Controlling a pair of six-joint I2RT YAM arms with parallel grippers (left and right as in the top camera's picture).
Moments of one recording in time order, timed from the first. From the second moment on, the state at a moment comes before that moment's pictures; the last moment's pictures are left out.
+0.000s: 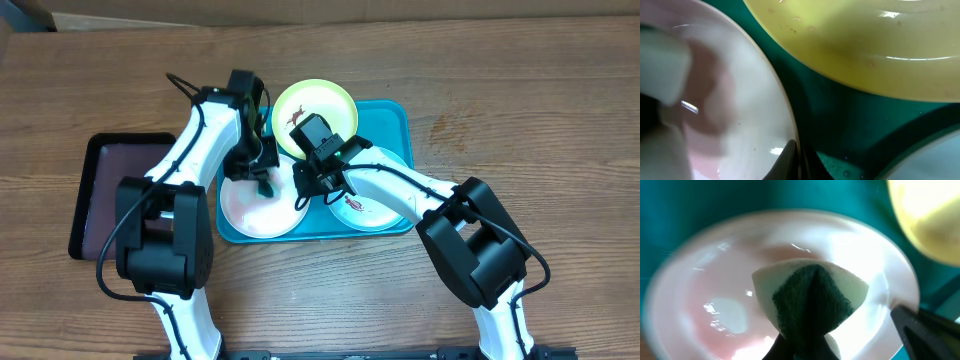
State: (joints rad) left arm -0.17 2.02 1.48 -1.05 0.14 -0.32; right arm 0.71 2.14 1.50 -0.55 -0.12 0.50
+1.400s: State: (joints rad) left arm -0.03 1.82 1.74 -1.45 -0.40 -0.79; right arm 0.72 2.11 1.58 -0.68 -0.08 0.48
